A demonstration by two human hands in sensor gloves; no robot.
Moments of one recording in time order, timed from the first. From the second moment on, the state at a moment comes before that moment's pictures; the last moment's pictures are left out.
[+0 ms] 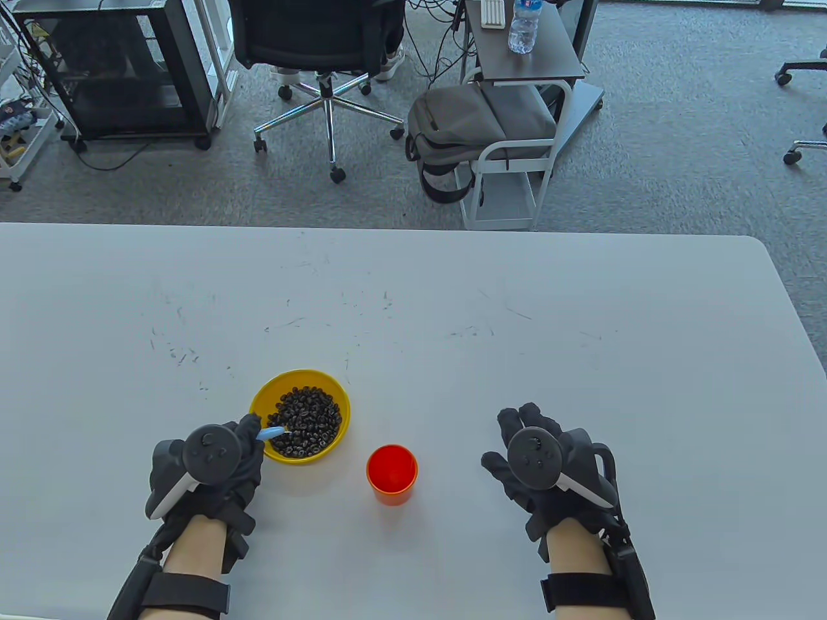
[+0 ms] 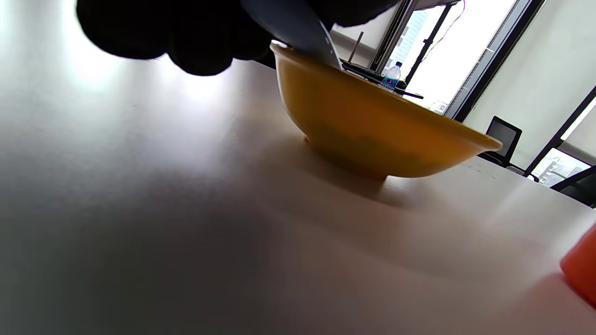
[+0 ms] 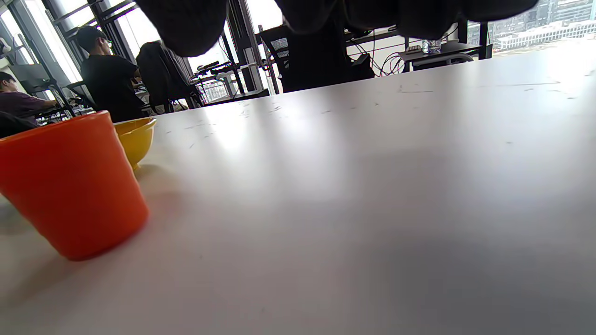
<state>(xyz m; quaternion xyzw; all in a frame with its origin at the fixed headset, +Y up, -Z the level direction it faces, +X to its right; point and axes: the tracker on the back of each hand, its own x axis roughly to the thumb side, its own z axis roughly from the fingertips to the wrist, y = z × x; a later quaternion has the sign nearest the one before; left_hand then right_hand) -0.289 -0.742 -0.268 -0.09 -0.04 0.19 0.98 0.142 -0.702 -0.264 0.14 0.08 0.98 0.12</state>
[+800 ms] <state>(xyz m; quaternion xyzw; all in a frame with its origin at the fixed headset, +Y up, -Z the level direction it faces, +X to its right) -0.297 -0.742 -0.268 -0.08 -0.01 0.31 0.95 0.142 -0.702 -0.263 0.14 0.09 0.98 0.13</state>
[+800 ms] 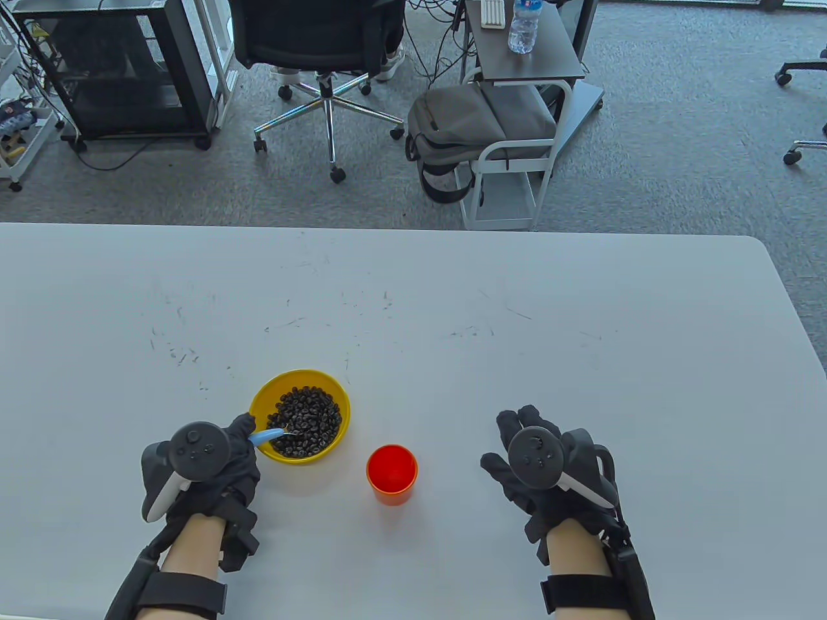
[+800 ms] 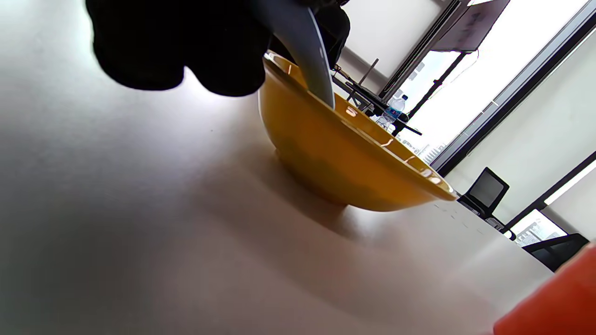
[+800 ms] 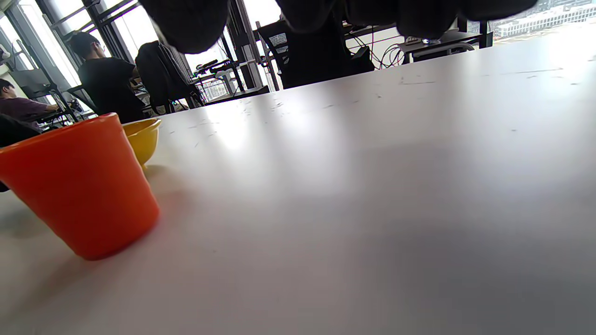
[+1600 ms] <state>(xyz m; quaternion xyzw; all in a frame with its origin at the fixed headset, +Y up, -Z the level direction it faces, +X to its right) -0.300 -0.740 -0.268 -0.09 0.00 0.57 0.81 0.144 -0.703 -0.264 0.14 0.11 0.97 0.14</state>
